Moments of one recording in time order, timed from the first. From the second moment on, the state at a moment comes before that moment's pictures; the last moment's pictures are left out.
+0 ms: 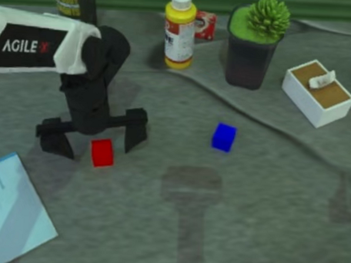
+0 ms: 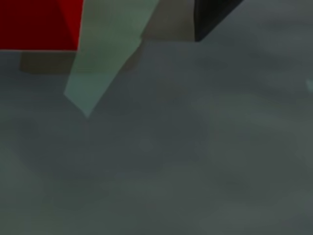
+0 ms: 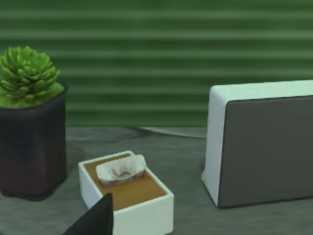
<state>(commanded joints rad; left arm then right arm) -0.38 2.17 1.39 -0.80 0.00 -0.56 0.00 0.00 0.00 0.00 0.00 0.00</state>
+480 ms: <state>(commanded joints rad) -0.38 2.17 1.39 -0.80 0.00 -0.56 0.00 0.00 0.00 0.00 0.00 0.00</state>
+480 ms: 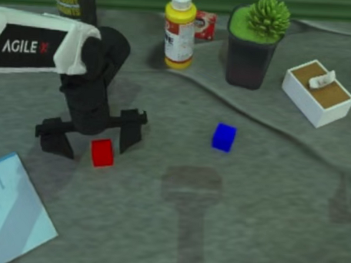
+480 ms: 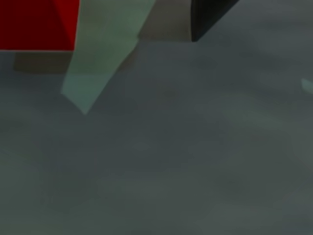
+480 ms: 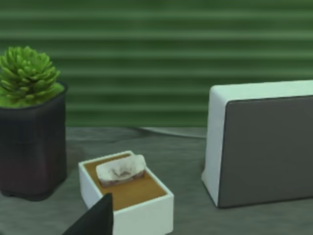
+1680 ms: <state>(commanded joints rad) -0.38 2.11 1.43 -0.86 -0.02 -0.54 0.00 0.00 0.00 0.00 0.00 0.00</state>
